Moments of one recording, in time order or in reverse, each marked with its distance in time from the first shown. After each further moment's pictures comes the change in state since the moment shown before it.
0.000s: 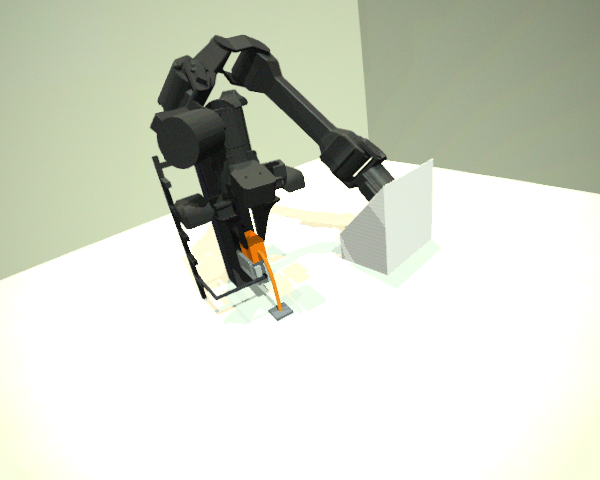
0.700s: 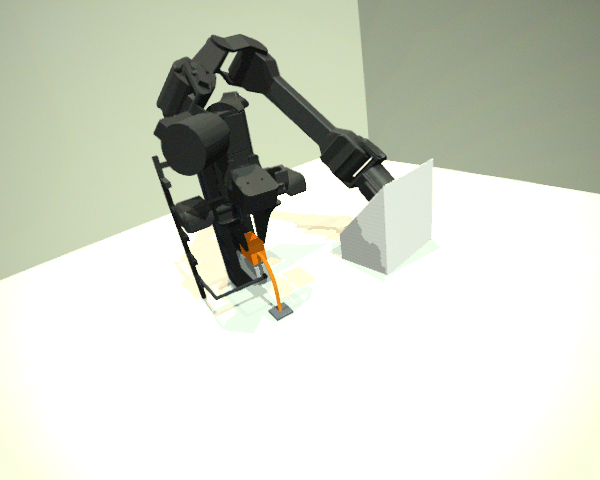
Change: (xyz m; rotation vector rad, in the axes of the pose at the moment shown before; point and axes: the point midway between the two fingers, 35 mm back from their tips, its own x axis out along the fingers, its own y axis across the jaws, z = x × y) arm 0.004 -0.001 0.003 0.005 0.050 0.006
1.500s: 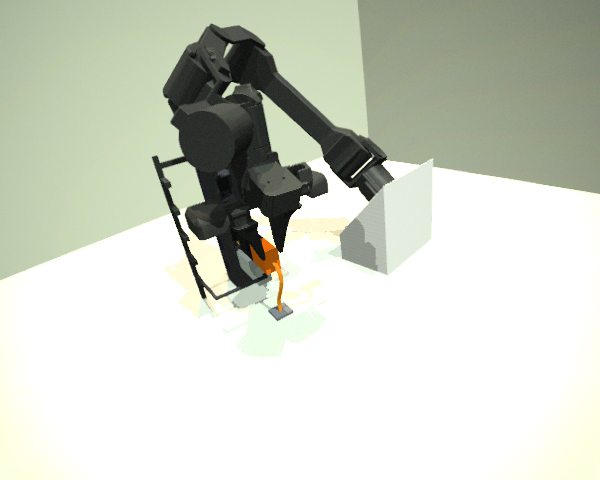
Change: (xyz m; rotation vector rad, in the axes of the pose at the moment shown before) arm -0.012 0.003 0.055 -0.010 -0.045 -0.009
